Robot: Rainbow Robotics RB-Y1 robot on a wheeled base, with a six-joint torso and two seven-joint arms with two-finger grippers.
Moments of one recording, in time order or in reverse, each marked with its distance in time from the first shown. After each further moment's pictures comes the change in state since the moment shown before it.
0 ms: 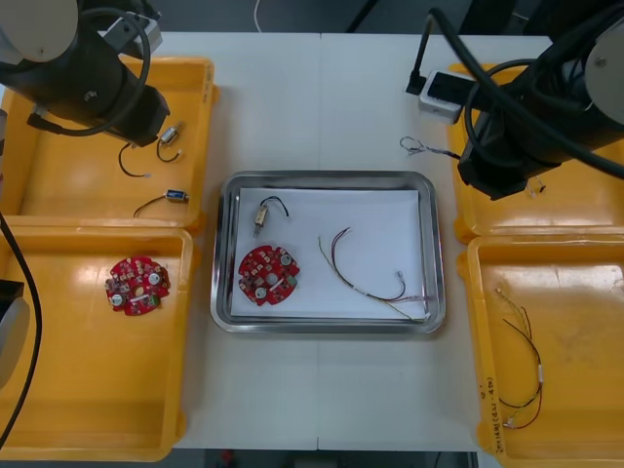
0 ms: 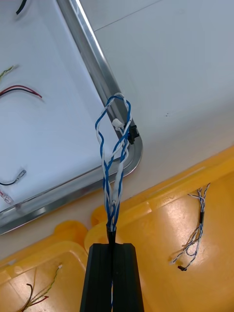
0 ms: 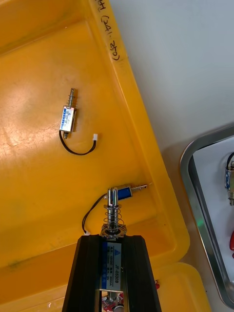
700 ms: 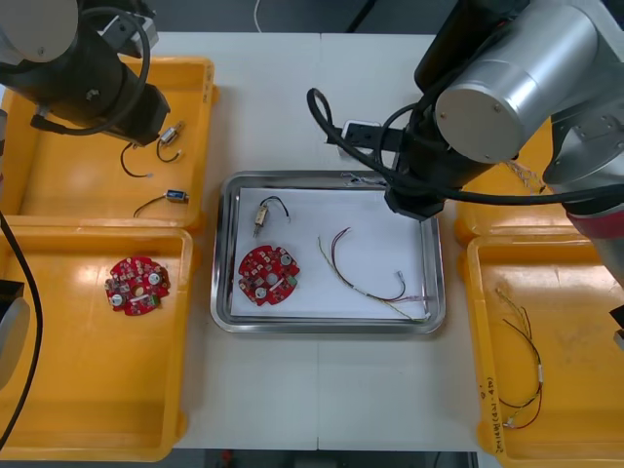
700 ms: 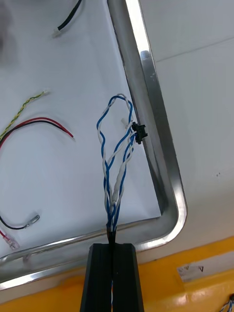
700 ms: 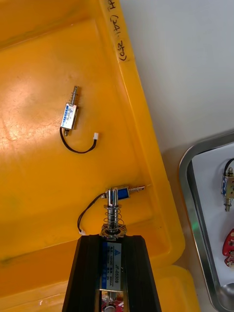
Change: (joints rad) right arm -0.076 0.112 0.244 0.203 0.092 -0.143 0.062; left arm 0.001 0.000 0.000 -0.001 -0.001 0.000 0.062
